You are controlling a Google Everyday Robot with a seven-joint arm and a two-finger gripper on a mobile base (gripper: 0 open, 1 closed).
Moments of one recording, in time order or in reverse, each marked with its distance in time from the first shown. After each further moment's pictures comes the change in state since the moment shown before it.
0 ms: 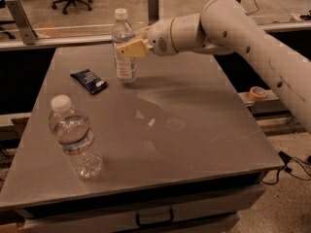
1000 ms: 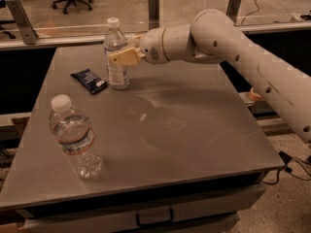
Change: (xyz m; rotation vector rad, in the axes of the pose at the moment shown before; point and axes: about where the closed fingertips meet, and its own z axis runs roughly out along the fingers) arm 0.014 0.017 0.028 -0.051 -0.025 0.013
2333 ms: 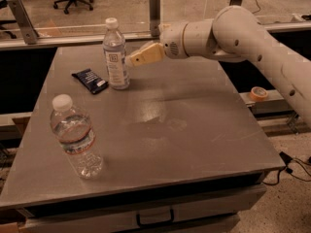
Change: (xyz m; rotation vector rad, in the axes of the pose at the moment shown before) arm 0.005 -0.044 -0.049 0.158 0.013 -0.019
